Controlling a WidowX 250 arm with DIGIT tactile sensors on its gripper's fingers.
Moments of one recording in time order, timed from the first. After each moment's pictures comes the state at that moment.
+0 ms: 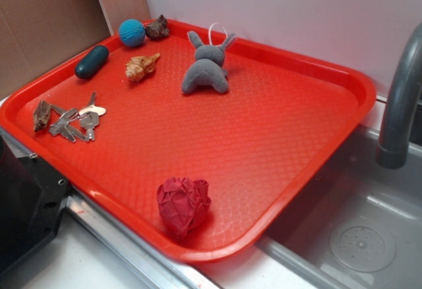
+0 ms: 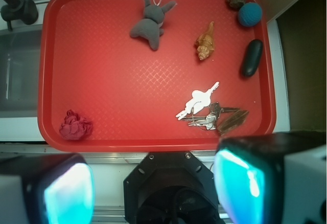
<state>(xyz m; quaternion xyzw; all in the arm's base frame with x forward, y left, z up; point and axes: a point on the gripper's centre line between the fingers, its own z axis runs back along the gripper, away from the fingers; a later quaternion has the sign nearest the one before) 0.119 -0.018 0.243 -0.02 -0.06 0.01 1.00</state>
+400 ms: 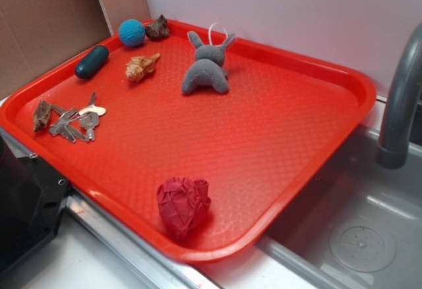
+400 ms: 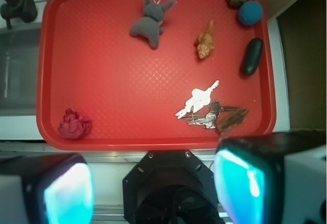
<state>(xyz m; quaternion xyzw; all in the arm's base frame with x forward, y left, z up) 0.119 -0.017 0.238 -0.01 -0.06 0.02 1.00</state>
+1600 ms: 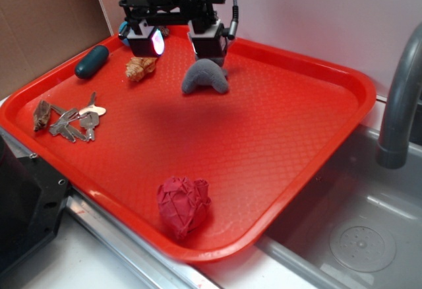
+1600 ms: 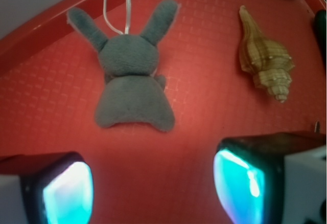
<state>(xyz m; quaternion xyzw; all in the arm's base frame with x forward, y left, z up) 0.258 -0.020 0.085 -0.01 -0.07 0.27 0.96</state>
